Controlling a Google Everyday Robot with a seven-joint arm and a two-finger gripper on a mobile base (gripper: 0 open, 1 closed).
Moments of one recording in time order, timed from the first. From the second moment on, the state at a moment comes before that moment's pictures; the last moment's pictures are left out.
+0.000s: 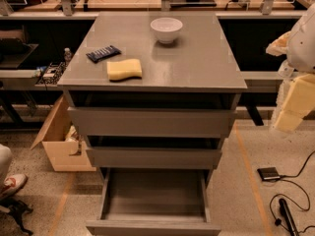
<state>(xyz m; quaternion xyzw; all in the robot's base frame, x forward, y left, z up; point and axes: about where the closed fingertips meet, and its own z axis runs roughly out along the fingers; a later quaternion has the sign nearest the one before) 0.438 -0.216 0.978 -0.60 0.78 -0.04 0.16</state>
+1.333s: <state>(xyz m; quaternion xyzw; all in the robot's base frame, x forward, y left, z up) 0.518 -0.101 0.971 -0.55 0.77 0.08 0.31</state>
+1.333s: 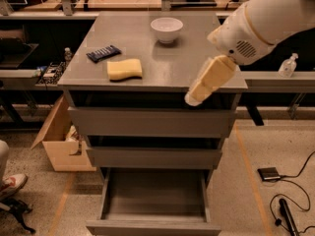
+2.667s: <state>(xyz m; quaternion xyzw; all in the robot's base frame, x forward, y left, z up) 0.588 -0.033 0.946 -0.51 0.76 0.12 0.39</state>
